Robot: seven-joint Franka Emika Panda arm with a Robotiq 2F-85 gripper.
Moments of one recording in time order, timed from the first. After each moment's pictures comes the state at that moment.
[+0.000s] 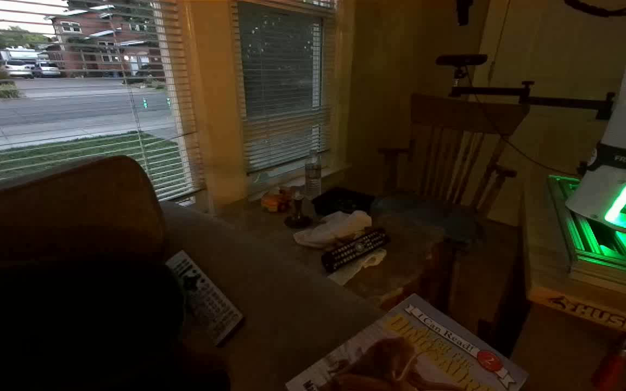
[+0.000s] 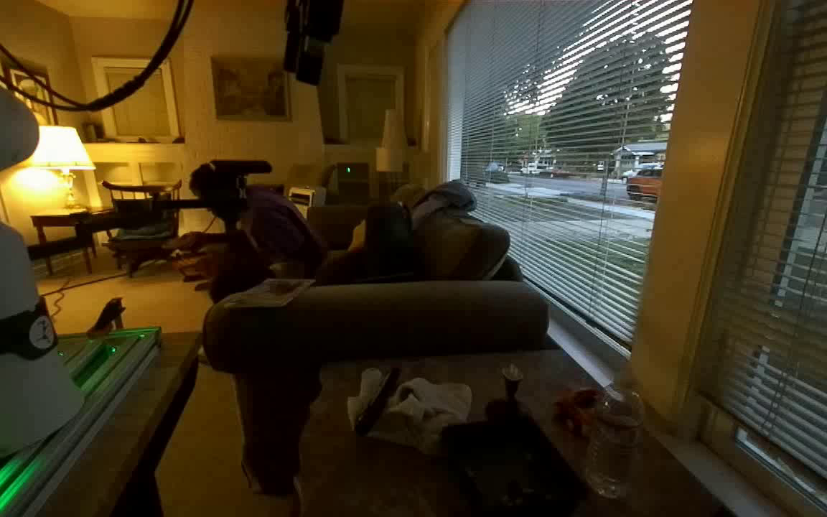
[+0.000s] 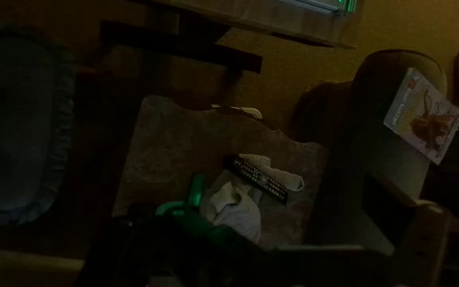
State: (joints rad) arm 0.02 -0.44 -0.21 -2.18 0.08 1.50 -0.33
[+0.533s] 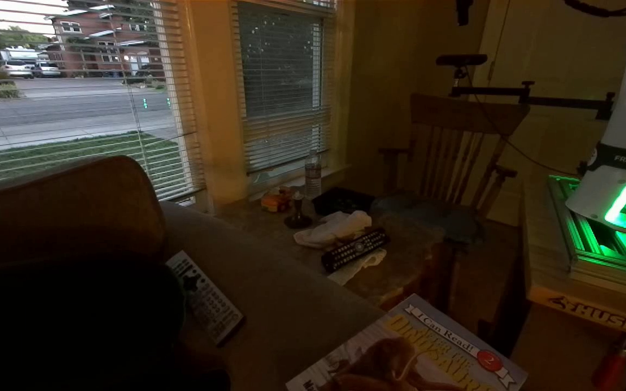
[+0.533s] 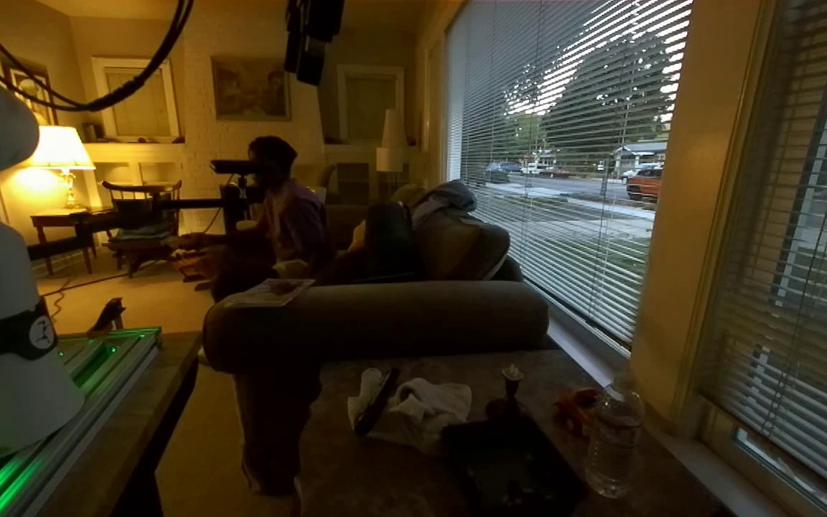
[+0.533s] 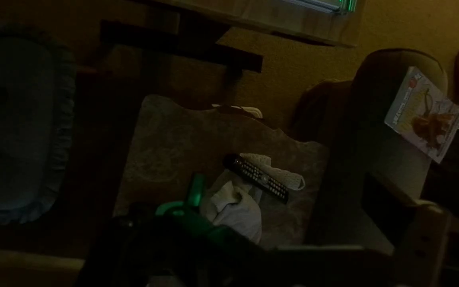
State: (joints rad) arm 0.02 -0.43 -0.21 -2.18 0.08 1.51 -0.32
